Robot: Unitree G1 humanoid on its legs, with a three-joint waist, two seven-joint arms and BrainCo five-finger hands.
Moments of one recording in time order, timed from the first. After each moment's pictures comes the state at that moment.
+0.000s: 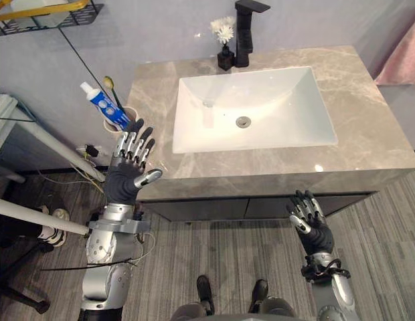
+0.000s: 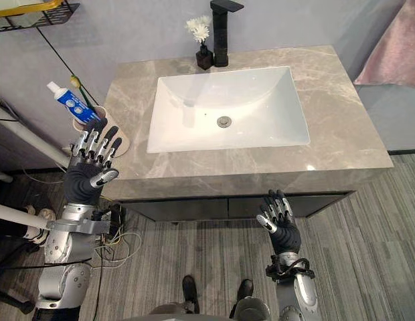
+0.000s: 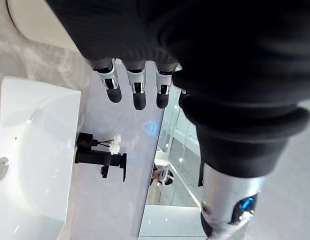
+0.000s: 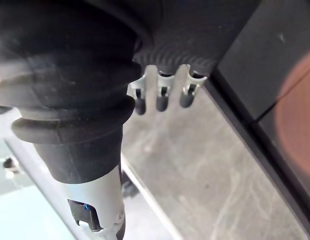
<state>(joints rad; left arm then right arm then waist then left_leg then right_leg) 0.11 0.23 0.07 -0.36 -0.55 -0.18 -0.17 0.39 -0.05 -0.04 -0.18 0.62 -0.11 0.19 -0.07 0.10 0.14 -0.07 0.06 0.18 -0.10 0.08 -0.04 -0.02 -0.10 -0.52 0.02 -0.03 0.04</state>
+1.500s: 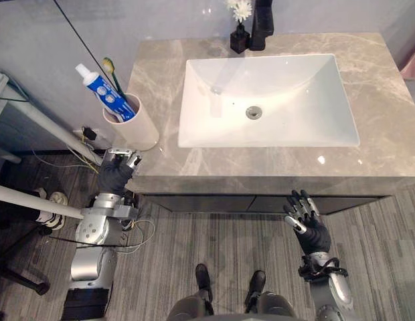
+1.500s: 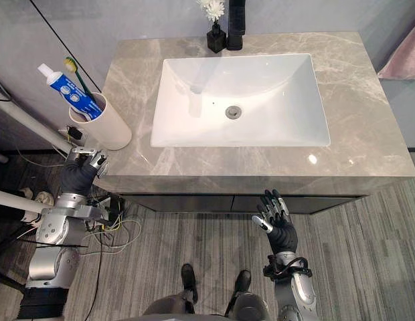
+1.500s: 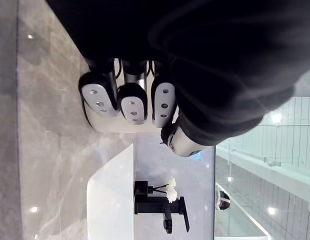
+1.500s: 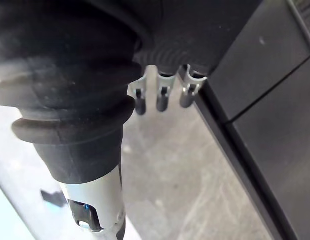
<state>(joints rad) -0.04 0.38 0.16 -0.10 -0.46 -0.16 -0.10 0.39 -0.05 -0.04 -0.18 0.58 -0.10 0.19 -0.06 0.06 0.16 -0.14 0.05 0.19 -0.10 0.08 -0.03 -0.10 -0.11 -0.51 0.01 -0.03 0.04</state>
